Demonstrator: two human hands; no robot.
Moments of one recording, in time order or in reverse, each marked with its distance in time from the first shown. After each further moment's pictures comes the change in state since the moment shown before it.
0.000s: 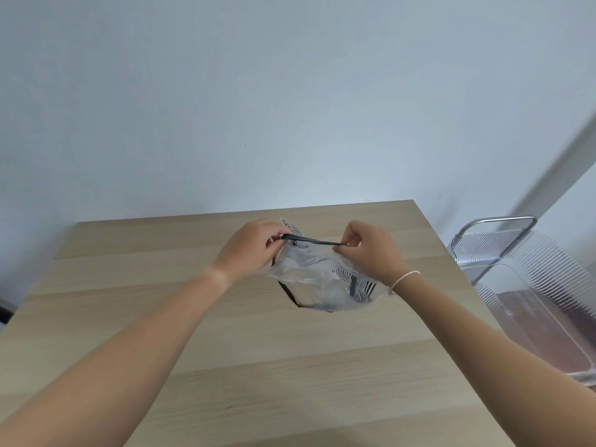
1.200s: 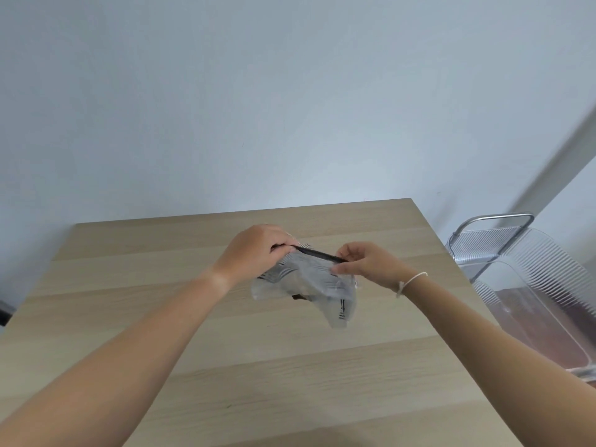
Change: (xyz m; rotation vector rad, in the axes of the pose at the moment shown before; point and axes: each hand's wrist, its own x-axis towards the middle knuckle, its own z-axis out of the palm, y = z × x) left_hand -0.003 0.012 0.000 0.038 -0.096 0.017; right_hand -0.013 0.015 -0.005 0.416 -0.461 0.105
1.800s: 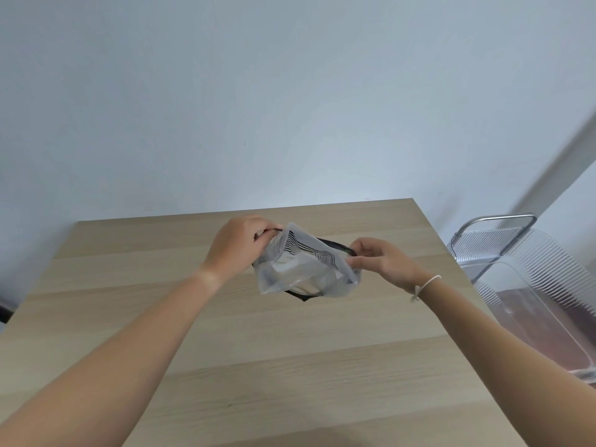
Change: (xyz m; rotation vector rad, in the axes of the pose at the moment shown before) left_hand -0.005 -0.013 -0.009 -0.069 0.225 -0.135; right_hand -0.008 0.007 -0.010 0.056 0.073 -0.060
